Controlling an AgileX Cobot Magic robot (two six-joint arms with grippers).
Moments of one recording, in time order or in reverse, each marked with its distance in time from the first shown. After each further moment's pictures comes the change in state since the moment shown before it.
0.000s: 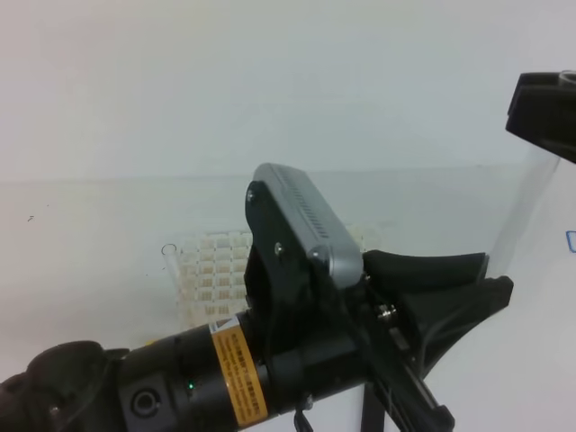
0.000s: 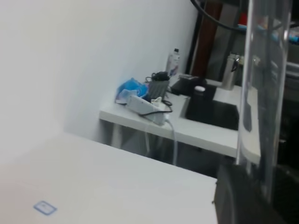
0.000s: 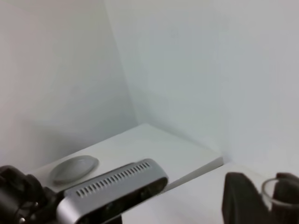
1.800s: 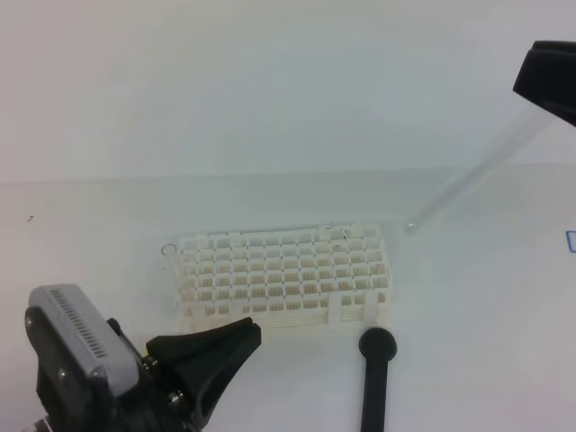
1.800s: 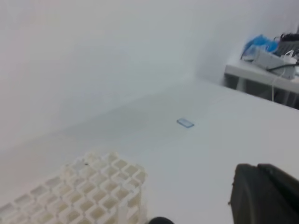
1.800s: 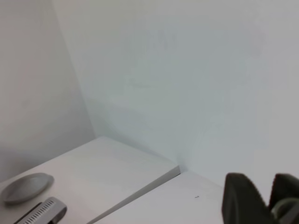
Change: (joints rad) left arm 0.280 -0.302 0.483 -0.131 0.022 0.219; right arm 0.004 0.002 0.000 0.028 -0.149 -0.043
